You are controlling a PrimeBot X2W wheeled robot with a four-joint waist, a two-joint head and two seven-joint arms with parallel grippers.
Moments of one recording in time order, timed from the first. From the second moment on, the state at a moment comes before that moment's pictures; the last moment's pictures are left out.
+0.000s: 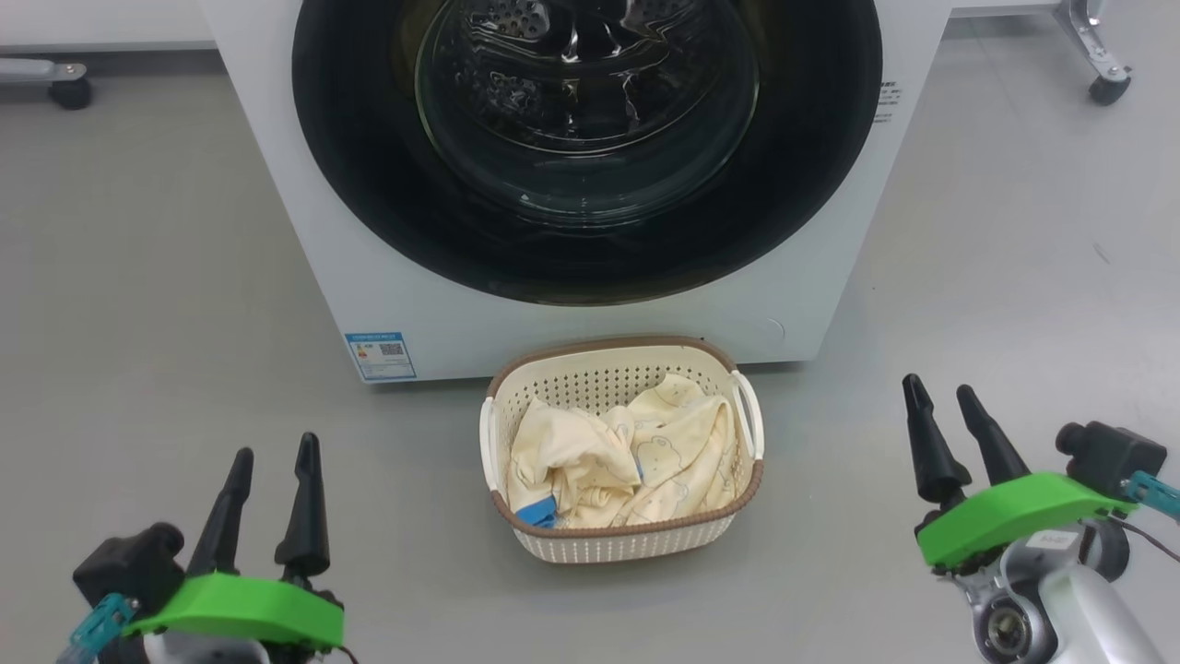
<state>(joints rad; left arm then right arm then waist) -0.07 0.17 -0.15 0.16 -0.57 -0.13 -0.19 -0.11 -0.11 0.11 0.28 0.63 0.13 -0.14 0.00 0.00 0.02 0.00</state>
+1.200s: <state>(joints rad) -0.08 0.18 -0.14 0.22 -0.25 -0.12 -0.25 -0.13 -0.12 0.13 0.32 0.33 0.13 -0.19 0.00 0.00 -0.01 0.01</state>
